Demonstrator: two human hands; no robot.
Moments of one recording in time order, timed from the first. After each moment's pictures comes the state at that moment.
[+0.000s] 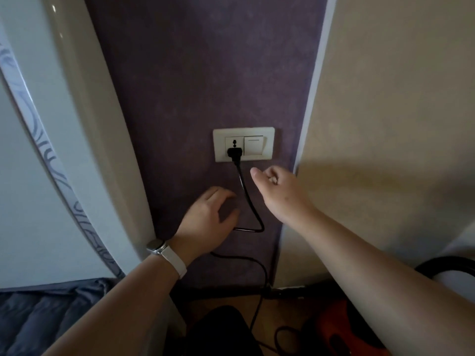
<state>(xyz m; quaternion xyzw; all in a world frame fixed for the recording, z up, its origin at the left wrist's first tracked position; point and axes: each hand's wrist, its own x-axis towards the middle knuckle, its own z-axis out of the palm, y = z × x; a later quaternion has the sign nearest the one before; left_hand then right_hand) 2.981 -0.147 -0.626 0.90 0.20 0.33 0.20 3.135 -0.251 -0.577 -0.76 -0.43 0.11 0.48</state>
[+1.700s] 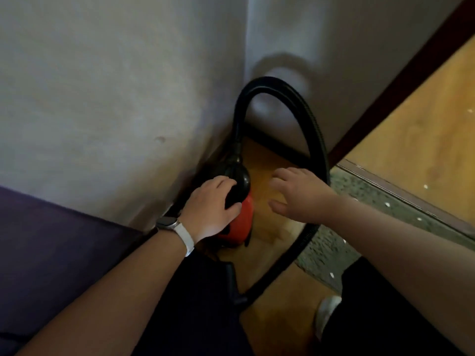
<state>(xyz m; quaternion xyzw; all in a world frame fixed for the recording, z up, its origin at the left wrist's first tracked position) 3.212 -0.384 -0.826 0.96 -0.13 -0.13 0.20 3.235 -0.611 -0.793 -0.95 -0.27 0.16 -0.01</state>
